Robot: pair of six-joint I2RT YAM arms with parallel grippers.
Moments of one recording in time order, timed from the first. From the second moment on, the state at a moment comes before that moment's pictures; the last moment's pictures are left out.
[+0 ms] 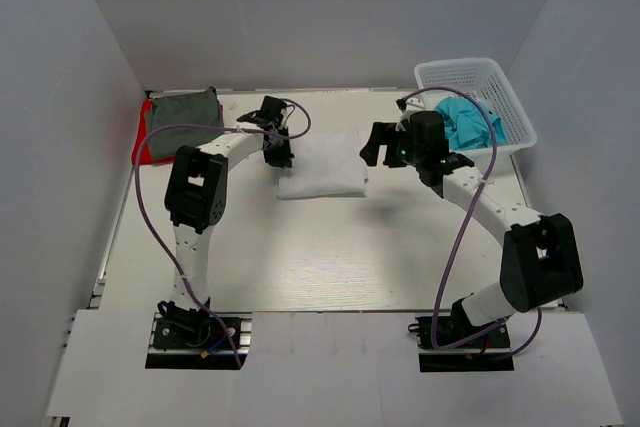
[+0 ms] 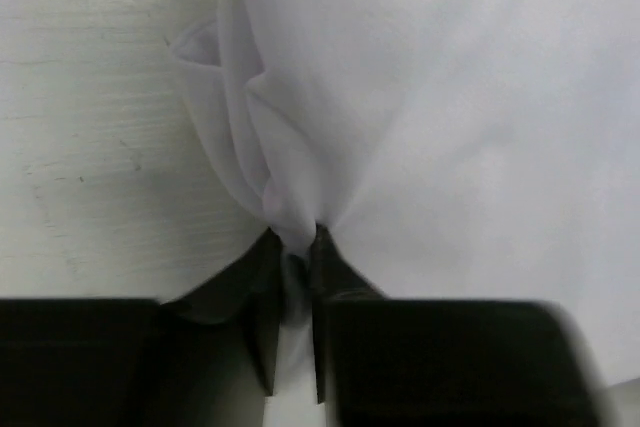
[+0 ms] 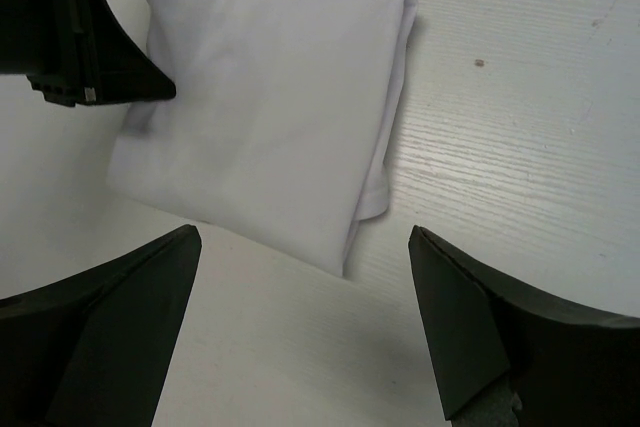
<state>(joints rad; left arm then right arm) -0.36 2.19 1.67 -0.55 0.04 -0.43 0.38 1.48 1.03 -0.07 -0.17 0.30</state>
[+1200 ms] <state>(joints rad) -0.22 2.12 1.99 -0.53 -0.58 0.05 0.38 1.45 0.81 0.02 -0.11 0.34</state>
